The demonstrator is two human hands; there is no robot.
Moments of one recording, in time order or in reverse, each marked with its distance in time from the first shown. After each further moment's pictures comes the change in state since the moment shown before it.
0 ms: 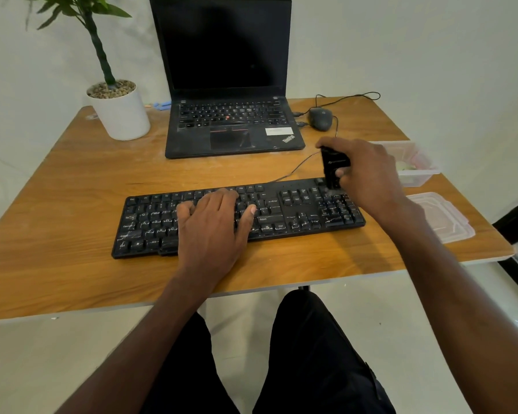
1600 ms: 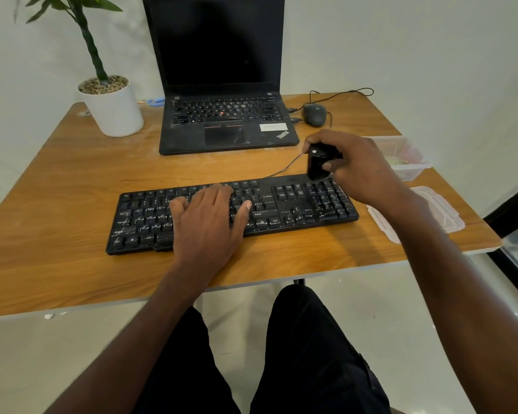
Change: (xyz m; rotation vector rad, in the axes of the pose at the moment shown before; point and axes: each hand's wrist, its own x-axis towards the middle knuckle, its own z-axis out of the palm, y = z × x) left_hand 0.000 0.000 0.001 0.009 0.002 -0.004; right_hand -0.005 -0.006 -0.013 0.216 -0.145 -0.043
